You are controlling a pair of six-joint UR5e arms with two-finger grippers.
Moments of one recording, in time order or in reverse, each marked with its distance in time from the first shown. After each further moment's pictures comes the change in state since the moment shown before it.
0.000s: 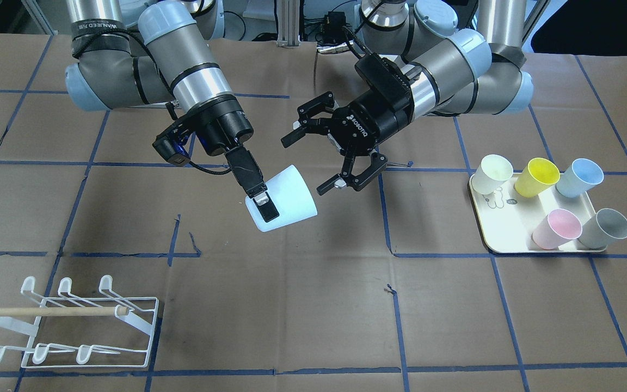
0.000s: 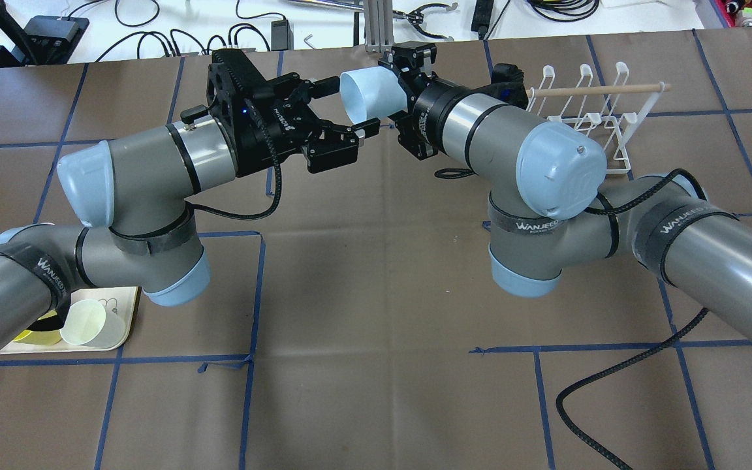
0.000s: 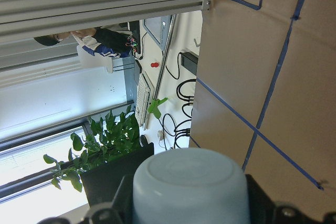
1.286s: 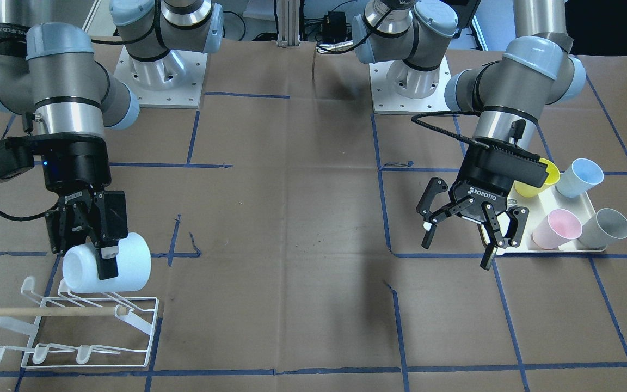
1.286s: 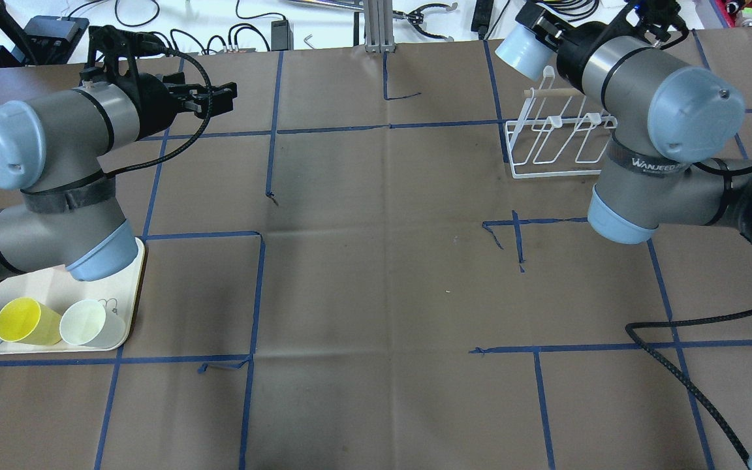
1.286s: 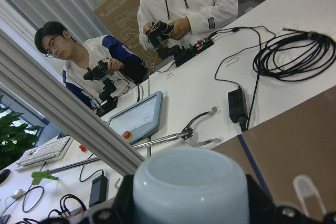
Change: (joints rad) left arm 0.166 0.023 0.075 -0.383 0.567 0.001; right arm -0.333 0.032 -0.036 -0.035 -0.033 -1.156
